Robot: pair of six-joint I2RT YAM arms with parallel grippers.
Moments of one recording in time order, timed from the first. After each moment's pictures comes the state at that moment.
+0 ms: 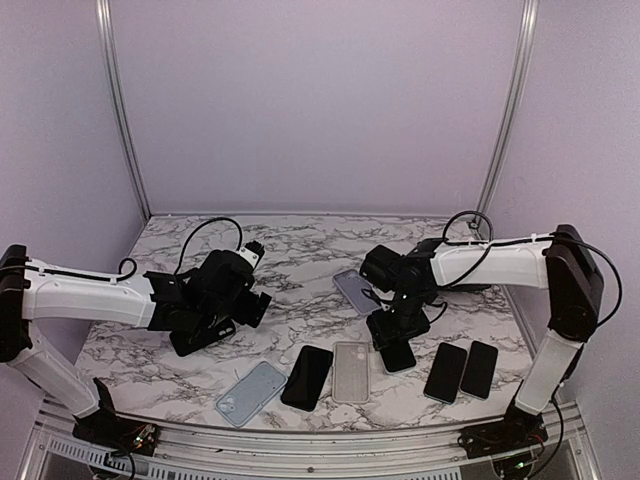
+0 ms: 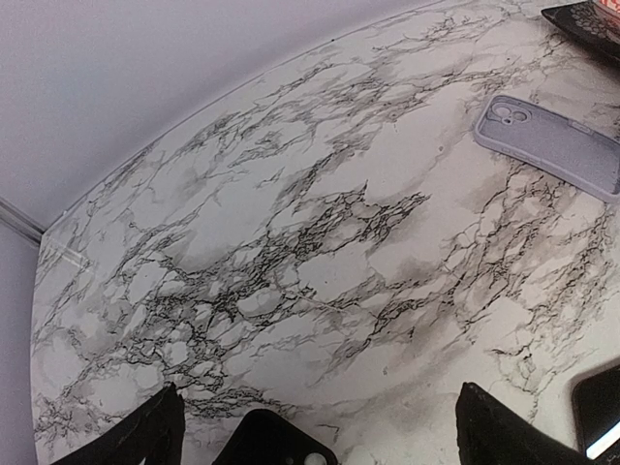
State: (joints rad) left arm -0.95 1.48 0.86 -0.13 -0.60 -0.13; right arm 0.81 1.76 1.20 -0.92 0.05 0.49
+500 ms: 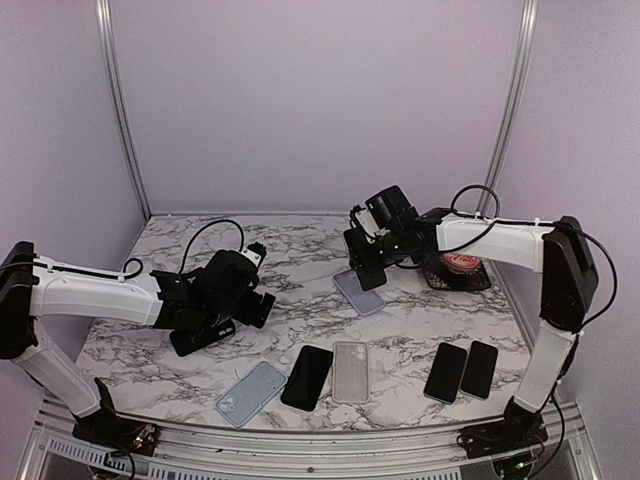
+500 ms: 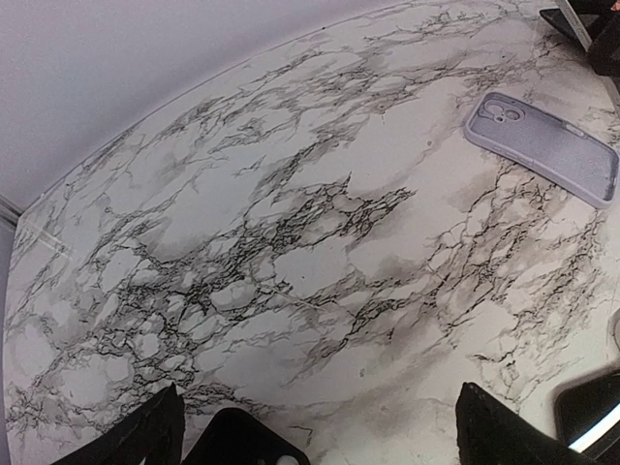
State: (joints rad) left arm -0.94 1.51 0.87 -0.13 -0.56 -0.20; right arm 0.67 1.80 1.40 -0.48 0.16 0.09
